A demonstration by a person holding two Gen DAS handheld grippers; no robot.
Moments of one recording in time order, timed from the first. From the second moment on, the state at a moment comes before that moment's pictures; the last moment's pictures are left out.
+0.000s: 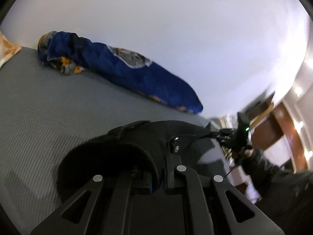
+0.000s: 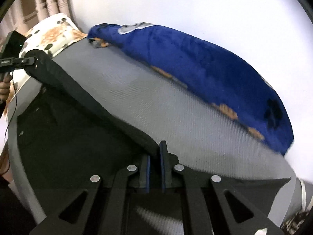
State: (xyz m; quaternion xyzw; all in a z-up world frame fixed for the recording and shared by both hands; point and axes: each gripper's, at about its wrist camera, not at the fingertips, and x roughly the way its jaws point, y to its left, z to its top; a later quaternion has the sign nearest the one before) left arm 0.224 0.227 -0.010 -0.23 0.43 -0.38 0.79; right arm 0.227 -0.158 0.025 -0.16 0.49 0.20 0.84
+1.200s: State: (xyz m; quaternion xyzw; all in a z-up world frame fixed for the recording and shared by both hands) left arm 0.056 0.294 -0.028 -0.26 0.51 -0.21 0.79; right arm 0.106 -0.148 -0.063 -0.11 0.57 0.20 0.79
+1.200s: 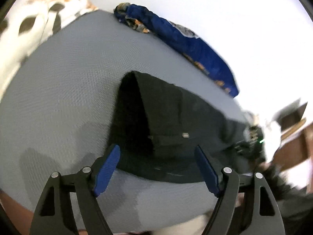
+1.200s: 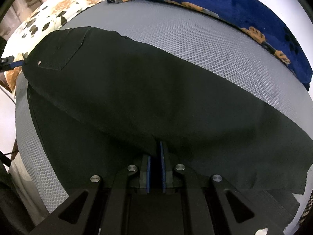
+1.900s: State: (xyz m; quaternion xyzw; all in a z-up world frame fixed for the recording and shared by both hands) left arm 0.093 0.263 -0.034 -0.30 0.54 -0.17 0.77; right arm 0.083 -0.148 -0.032 -0.11 0.53 0.17 0.82
